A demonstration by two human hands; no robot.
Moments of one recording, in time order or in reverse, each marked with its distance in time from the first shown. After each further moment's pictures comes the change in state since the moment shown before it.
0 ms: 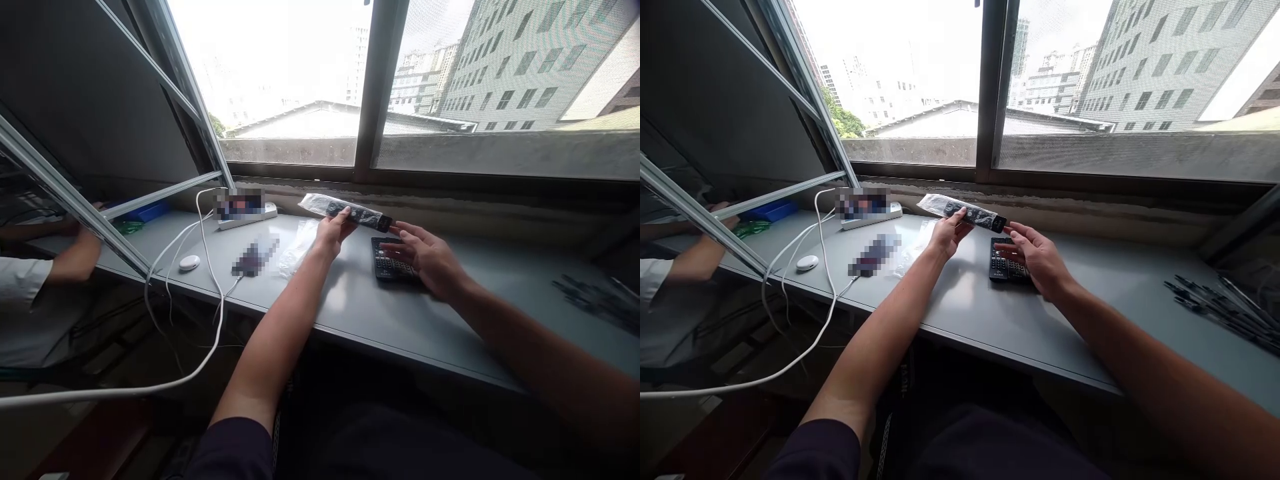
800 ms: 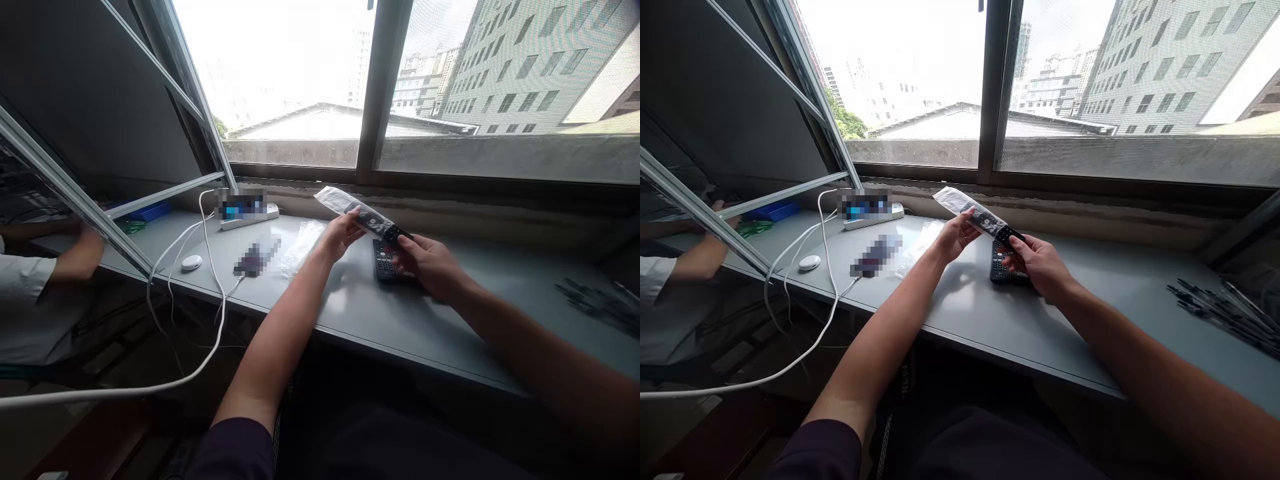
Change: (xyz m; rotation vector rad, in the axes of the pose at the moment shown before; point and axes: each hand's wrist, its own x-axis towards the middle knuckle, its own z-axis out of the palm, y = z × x) left_hand -0.003 -0.001 -0.004 0.126 -0.253 -0.084; right_hand -0.001 -0.002 -0.003 -0.083 -0.030 0.077
